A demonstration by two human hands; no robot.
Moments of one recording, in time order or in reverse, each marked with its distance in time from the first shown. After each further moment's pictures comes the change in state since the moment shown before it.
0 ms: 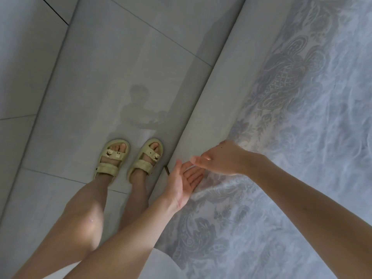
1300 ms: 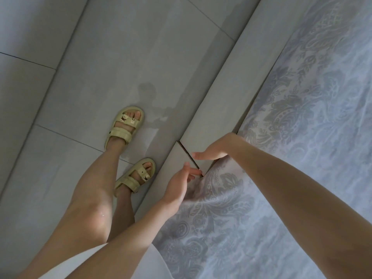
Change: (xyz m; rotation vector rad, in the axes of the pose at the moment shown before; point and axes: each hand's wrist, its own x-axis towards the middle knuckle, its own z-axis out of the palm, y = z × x) left_hand -0.048 -0.100 -0.113 0.576 0.141 0.196; right_hand 0.044 -0.065 0.113 -0.146 -0.489 0.398
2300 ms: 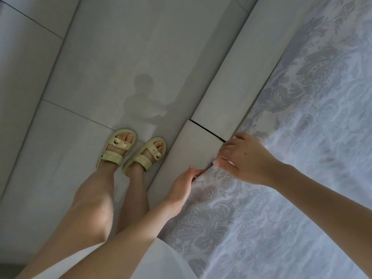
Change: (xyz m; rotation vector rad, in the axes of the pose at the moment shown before) left_hand -0.042 -0.091 -0.050 -0.030 -0.115 -0.071; right_hand -0.004 -0.029 0.139 -0.279 0.894 -0.424
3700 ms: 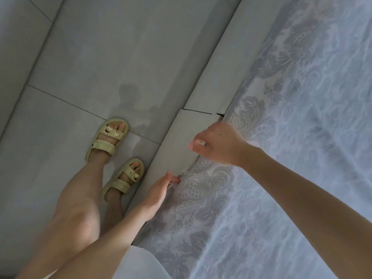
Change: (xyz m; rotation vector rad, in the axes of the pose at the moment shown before) left_hand -0.025 -0.098 -0.058 0.131 0.016 -0.018; right_hand 0.008 -0.077 0.015 0.114 0.095 0.144
